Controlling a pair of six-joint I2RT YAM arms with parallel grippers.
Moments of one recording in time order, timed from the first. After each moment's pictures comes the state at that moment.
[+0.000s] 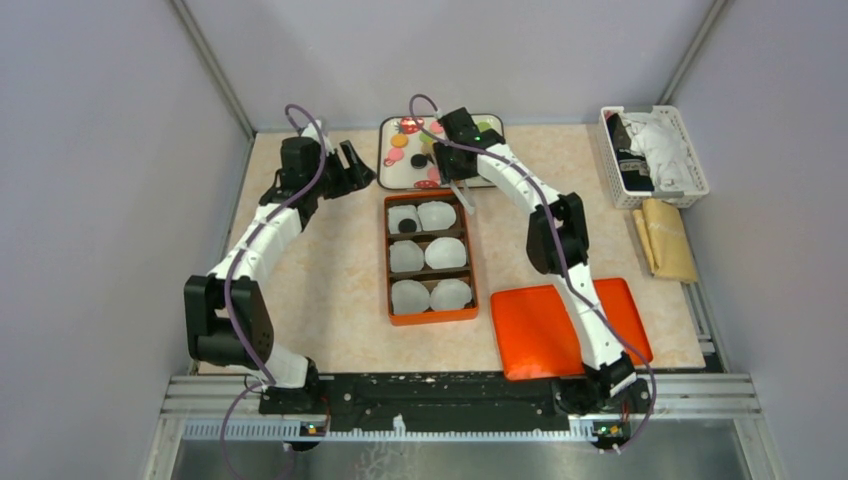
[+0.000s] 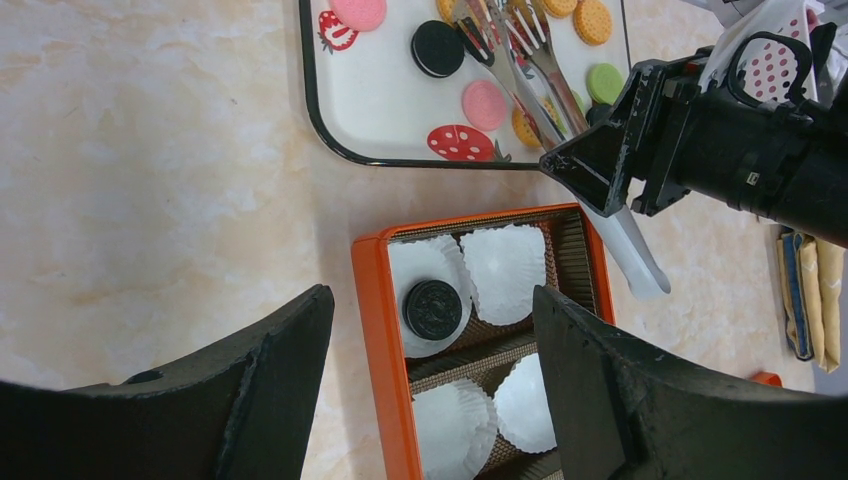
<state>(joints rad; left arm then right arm) -0.10 1.50 1.16 -0.14 0.28 -0.45 0.53 2.50 2.37 -0.79 0.10 0.18</state>
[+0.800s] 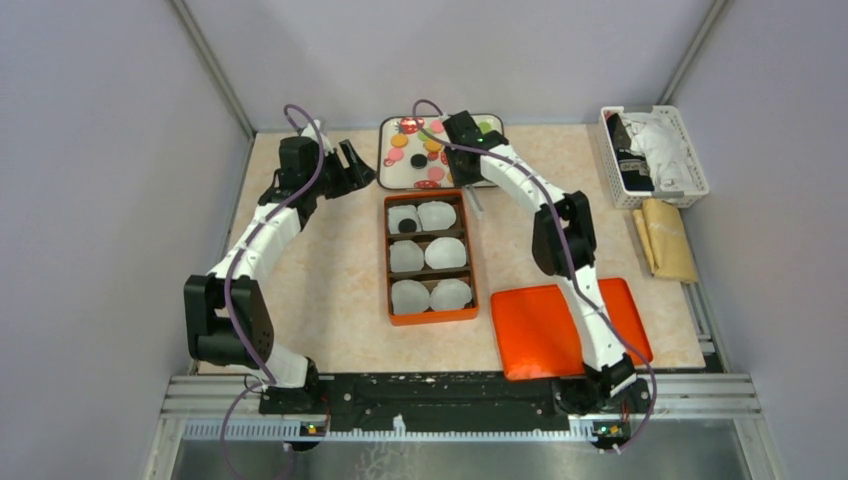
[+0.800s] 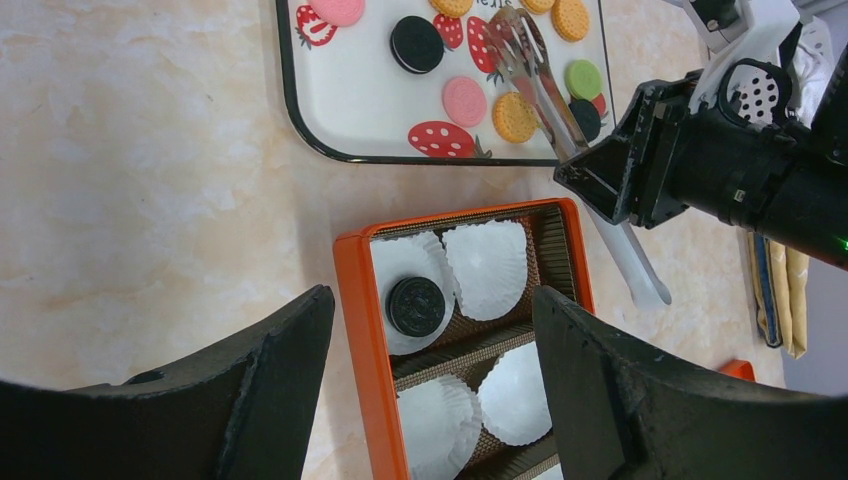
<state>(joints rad) -0.09 1.50 1.16 -0.13 0.32 -0.47 0.53 2.44 2.29 -0.80 0.19 0.17</state>
